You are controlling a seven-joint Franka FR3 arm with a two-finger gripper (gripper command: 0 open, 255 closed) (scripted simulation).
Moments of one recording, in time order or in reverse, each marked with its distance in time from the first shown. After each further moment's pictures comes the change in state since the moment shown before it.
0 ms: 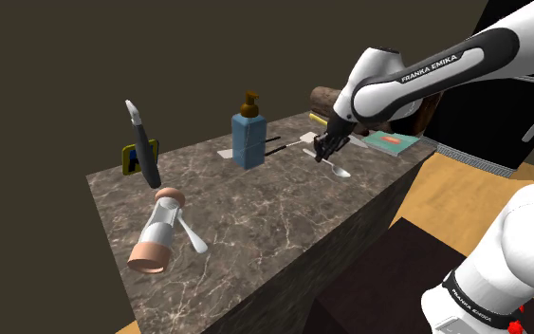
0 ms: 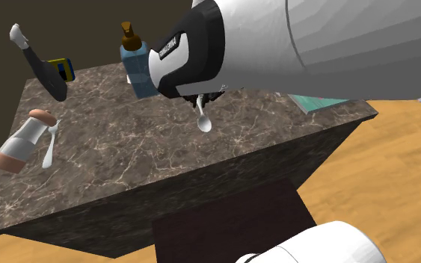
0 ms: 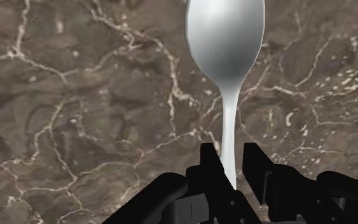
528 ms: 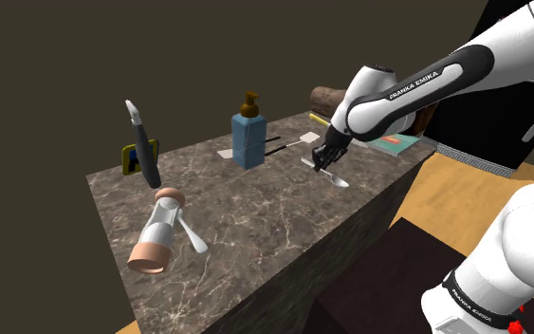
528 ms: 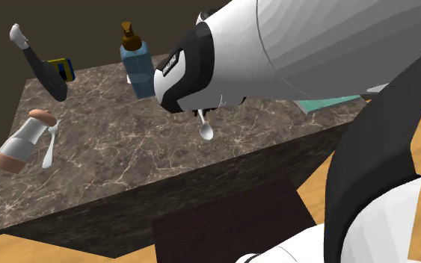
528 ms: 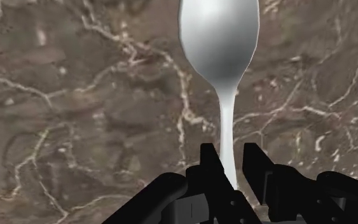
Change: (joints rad) arm 0.011 0.075 -0.012 -0.047 0.029 0.120 -0.032
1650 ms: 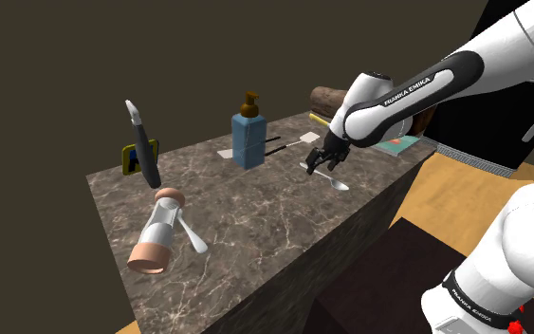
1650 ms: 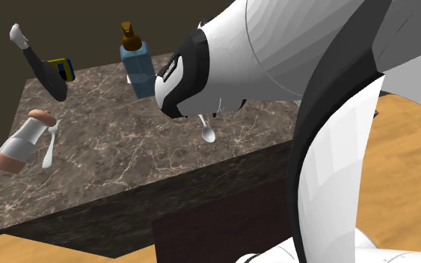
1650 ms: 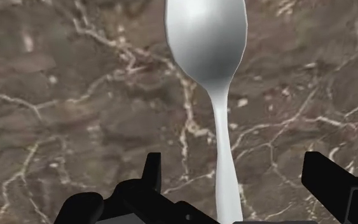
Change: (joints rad) arm 0.007 0.036 -0.003 -0.013 0.017 0.048 -0.014
